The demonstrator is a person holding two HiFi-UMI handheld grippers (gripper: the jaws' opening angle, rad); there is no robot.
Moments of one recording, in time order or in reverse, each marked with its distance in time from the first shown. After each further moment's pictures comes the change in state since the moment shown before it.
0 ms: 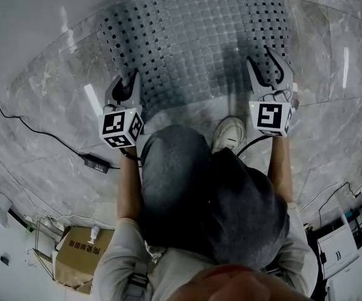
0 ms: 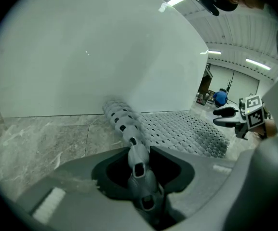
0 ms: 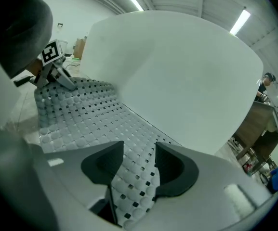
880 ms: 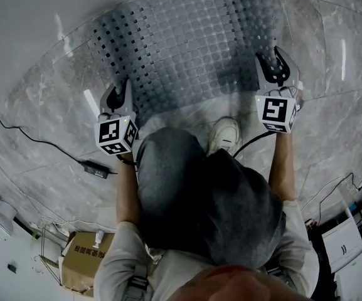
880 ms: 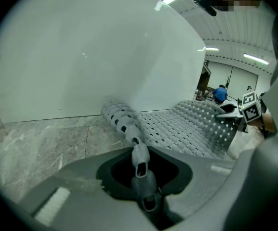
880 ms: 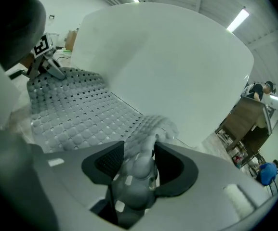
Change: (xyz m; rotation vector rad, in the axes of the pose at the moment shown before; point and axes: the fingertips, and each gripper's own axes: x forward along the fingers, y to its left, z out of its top) left arm 0.000 -0.002 -0.001 0.042 0.004 0.013; right arm -0.008 -0.043 -0.040 0.020 0.089 -0.085
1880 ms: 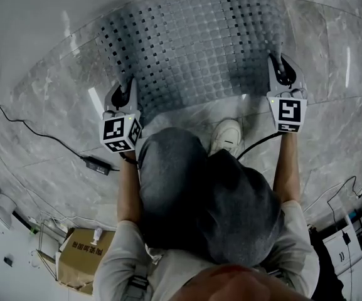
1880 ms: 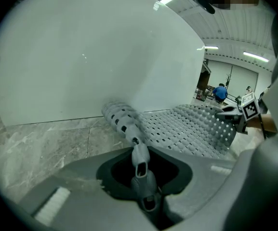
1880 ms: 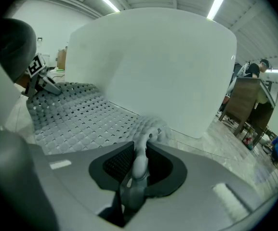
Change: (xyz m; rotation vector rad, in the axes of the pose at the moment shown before) left arm -0.006 0.000 0.002 0.013 0.001 0.012; right arm -0.001 -0.009 -0.011 0.188 -0.064 0.063
